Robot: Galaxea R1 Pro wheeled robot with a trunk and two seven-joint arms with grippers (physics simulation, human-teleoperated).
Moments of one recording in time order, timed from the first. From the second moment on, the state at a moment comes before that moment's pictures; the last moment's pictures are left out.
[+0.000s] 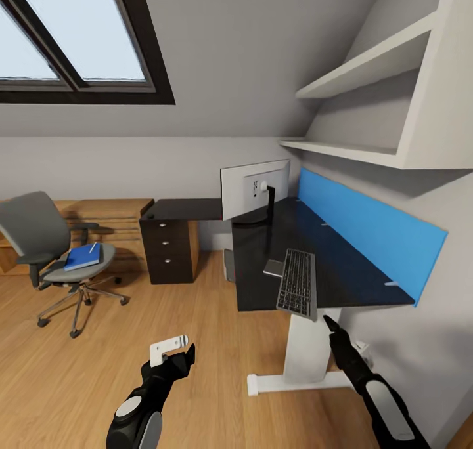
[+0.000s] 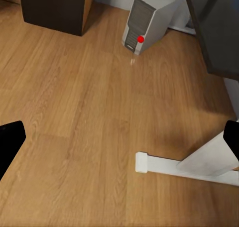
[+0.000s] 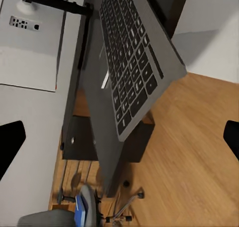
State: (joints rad) left arm -0.04 -0.17 -0.10 -1.56 0.19 0.45 0.26; right arm -0.33 -0.04 -0.22 -0.92 -1.18 0.21 0.18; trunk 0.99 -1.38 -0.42
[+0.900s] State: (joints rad) left arm -0.04 -0.17 -0.10 -1.56 0.19 0.45 0.26; right arm -0.33 -0.03 -0.22 -0.80 -1.13 0.16 0.33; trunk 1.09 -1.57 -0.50
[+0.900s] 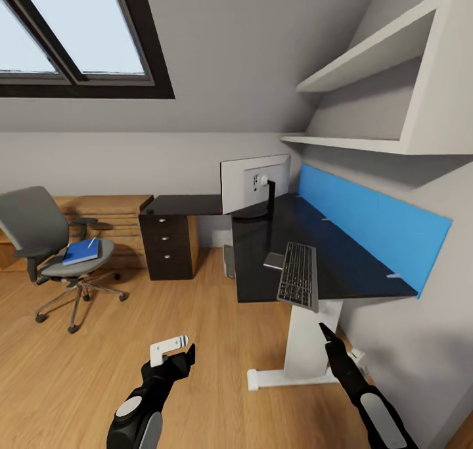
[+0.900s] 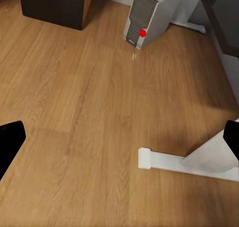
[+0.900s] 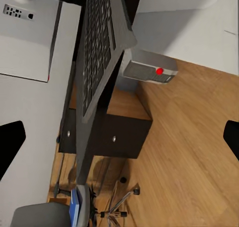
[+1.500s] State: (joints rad) left arm -0.04 -0.17 -0.10 -1.56 0.19 0.45 0.26; right arm -0.33 0.02 -0.22 -0.81 -1.17 0.16 0.33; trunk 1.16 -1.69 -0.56
